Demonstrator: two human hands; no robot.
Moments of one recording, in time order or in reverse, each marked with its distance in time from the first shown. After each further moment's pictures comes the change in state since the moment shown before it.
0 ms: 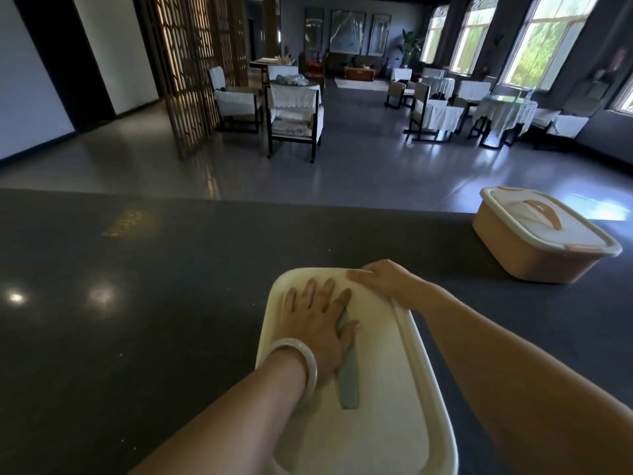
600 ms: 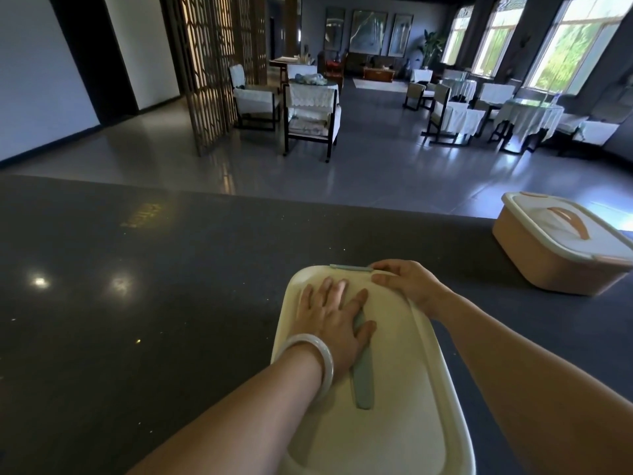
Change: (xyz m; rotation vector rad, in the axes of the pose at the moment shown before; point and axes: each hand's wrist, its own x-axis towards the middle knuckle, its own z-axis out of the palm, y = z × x) left_hand 0.002 0.004 -0.001 -0.024 0.015 -0.036; right_hand -0.006 0.013 -0.003 0.303 -0.012 -0.176
